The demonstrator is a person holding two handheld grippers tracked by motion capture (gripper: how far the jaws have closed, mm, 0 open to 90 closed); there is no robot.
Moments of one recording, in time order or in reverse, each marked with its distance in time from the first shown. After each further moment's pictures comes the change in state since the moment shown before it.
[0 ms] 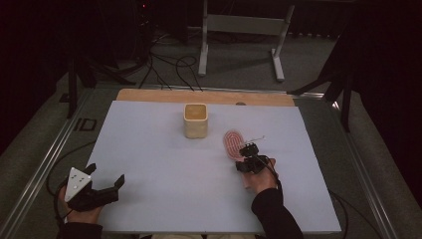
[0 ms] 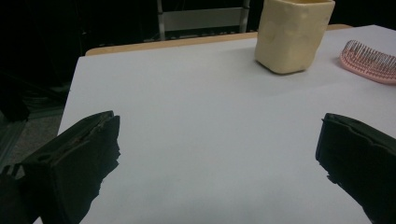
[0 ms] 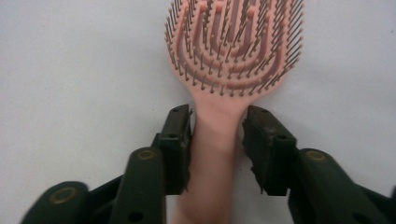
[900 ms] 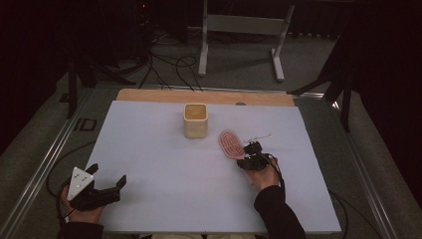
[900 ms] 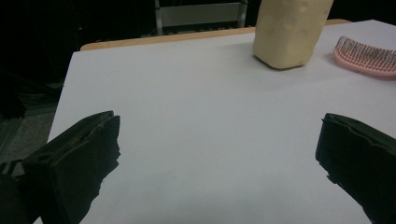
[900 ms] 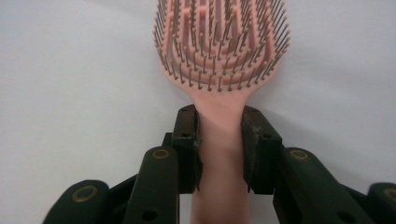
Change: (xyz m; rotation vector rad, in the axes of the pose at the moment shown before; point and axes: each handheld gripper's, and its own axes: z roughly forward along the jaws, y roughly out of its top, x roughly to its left) left arm -0.001 -0.001 0.004 0.018 -0.010 -0.001; right arm -0.011 0.002 -0.004 -0.038 0.086 0.029
